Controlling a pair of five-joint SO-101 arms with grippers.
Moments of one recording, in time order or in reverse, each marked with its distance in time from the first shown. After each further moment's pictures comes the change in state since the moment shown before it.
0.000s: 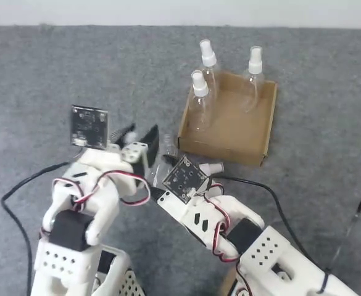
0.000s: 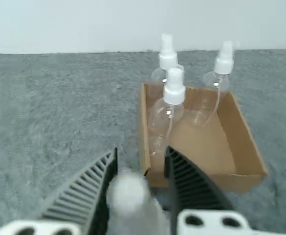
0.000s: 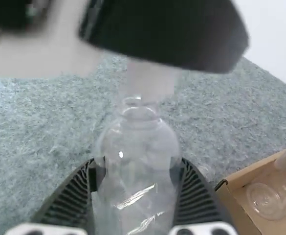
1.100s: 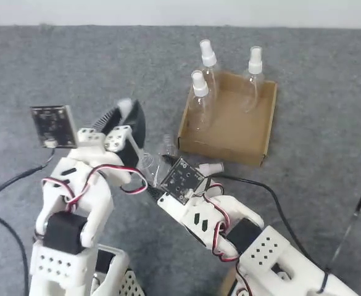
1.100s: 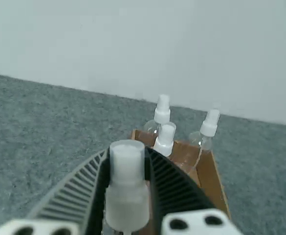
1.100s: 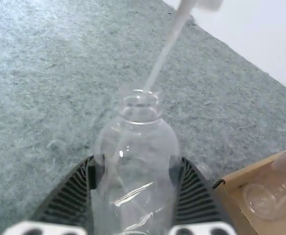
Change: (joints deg) left arm -2.0 0.0 -3.2 -7.6 10.0; right arm -0.1 0.3 0.0 0.0 1.3
